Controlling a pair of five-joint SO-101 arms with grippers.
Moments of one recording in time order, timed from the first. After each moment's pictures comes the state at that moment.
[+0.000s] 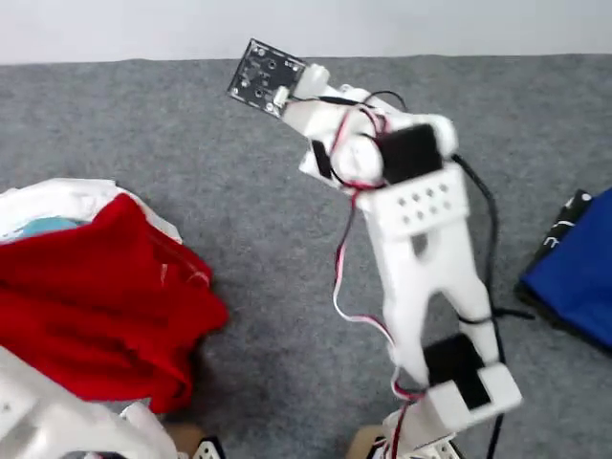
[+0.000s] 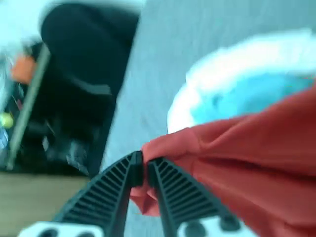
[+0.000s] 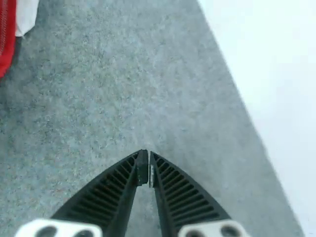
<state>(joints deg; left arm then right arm) -57.8 -36.0 -9.5 99.4 -43.7 -24.4 6.1 -35.5 86.2 43.5</state>
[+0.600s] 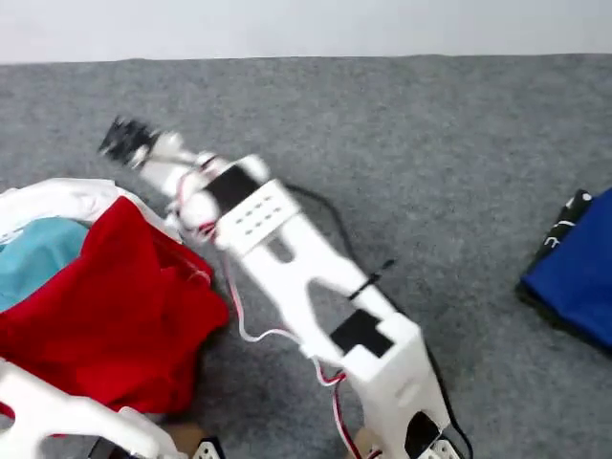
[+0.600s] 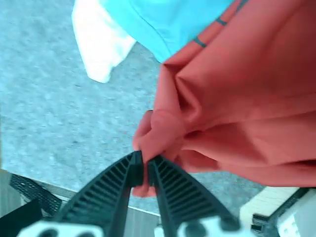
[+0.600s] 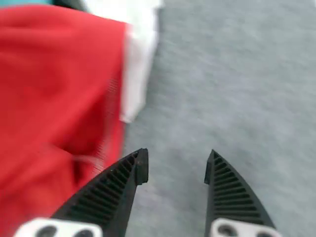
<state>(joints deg) -66.3 -35.9 18.9 97.9 -52.0 -48.3 30.8 -35.4 68.3 21.8</state>
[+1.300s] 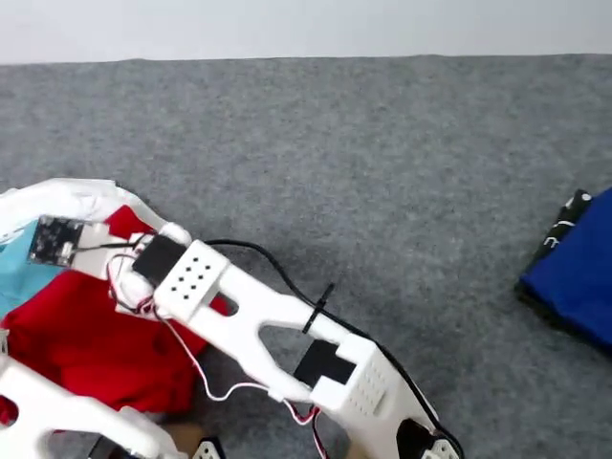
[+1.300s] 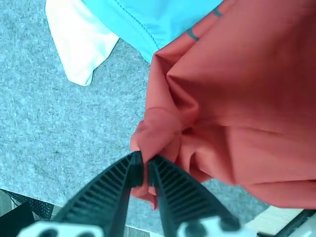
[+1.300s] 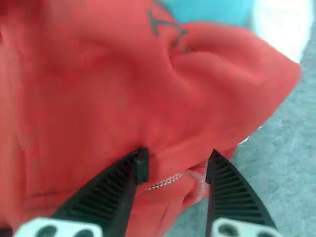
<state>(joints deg) -66.0 -35.9 31.3 86.5 -52.0 -62.9 33.8 -35.5 74.2 20.4</state>
